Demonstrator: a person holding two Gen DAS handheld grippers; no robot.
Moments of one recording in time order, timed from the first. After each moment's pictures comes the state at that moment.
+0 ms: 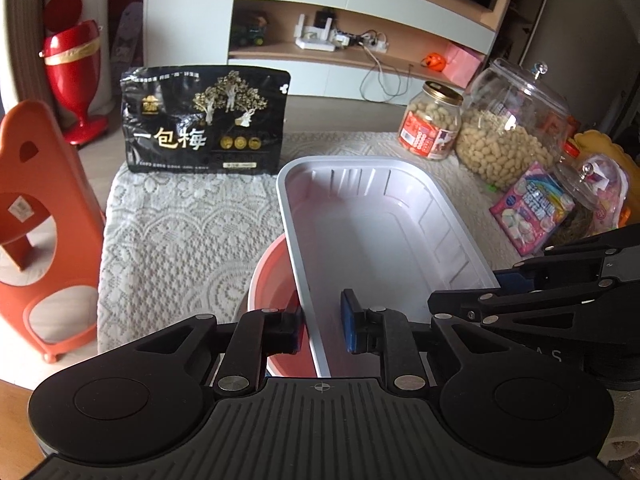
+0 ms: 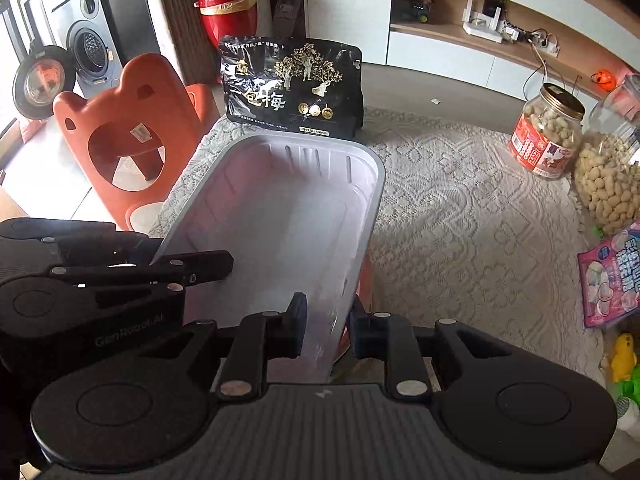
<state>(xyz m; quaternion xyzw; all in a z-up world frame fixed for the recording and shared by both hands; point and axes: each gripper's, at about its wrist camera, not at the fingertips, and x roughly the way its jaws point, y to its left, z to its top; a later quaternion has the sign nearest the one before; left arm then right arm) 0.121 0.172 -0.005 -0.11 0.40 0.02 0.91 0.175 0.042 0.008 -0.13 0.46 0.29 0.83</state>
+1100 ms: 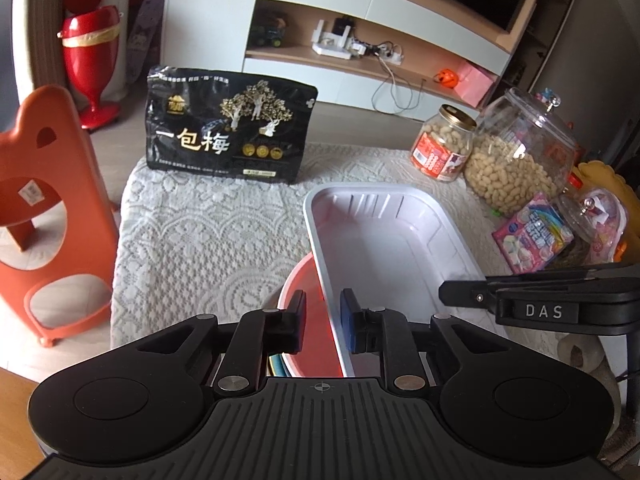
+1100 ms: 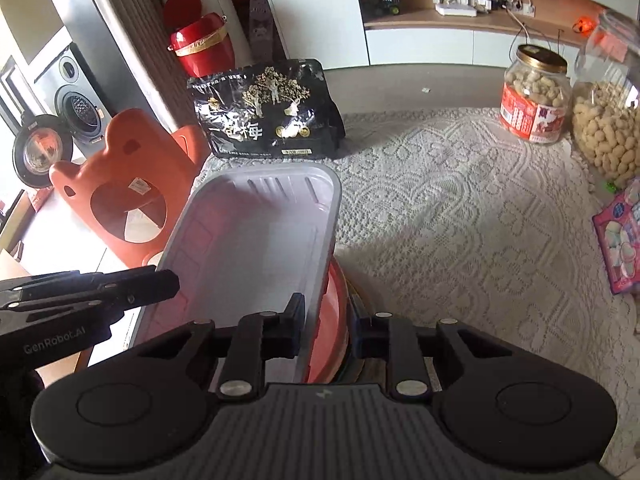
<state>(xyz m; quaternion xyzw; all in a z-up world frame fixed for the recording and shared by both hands) 0.118 0.199 0.009 -0.15 0.39 0.04 0.91 0.204 0.020 0.006 -0.03 0.47 0.29 0.83</state>
